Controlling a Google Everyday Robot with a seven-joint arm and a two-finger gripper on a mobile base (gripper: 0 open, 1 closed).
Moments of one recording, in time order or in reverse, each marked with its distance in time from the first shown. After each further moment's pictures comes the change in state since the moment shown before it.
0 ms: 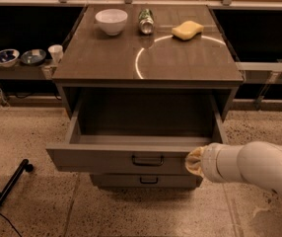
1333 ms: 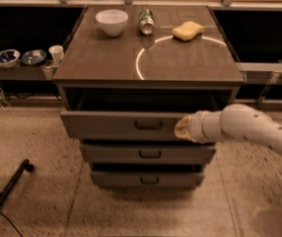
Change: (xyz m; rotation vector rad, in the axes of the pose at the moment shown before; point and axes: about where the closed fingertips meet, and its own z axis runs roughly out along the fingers) arm -0.005 -0.116 0.084 0.060 -0.114 -0.018
